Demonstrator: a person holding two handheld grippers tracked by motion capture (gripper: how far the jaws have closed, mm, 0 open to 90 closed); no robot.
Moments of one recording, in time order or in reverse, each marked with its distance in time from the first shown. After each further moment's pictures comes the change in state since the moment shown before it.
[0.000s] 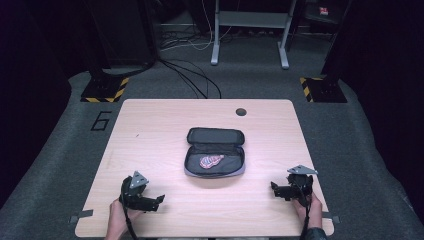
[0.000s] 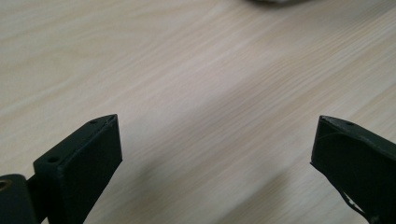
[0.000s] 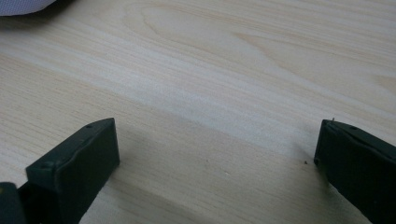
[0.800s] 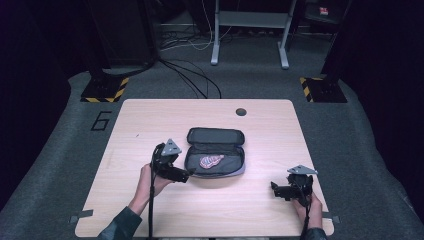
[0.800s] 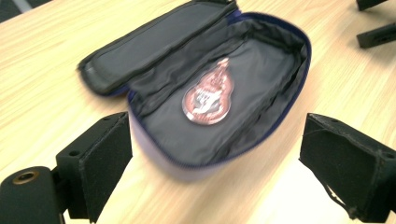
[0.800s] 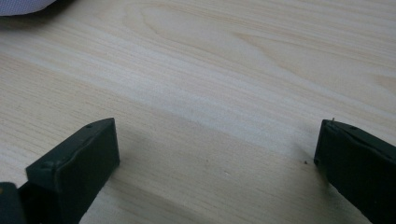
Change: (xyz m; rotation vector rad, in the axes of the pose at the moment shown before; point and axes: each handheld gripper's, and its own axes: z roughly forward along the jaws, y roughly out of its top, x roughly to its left) left arm -0.042 0.130 -0.001 -0.110 -0.145 0.172; right arm 0.000 0.000 0.000 0.000 0.000 0.001
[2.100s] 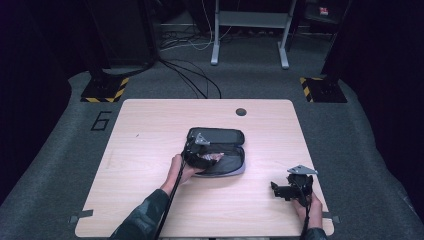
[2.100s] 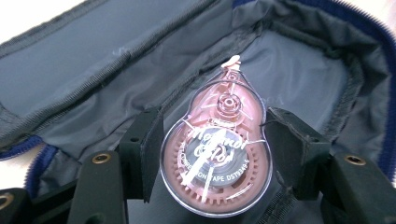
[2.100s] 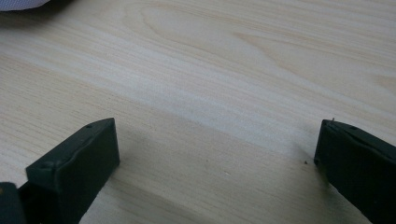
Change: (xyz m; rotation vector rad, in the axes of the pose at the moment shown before) left arm 0.000 0.026 0.127 0.106 -0.087 -0.032; right arm 0.000 0.000 0.000 0.000 0.000 0.000
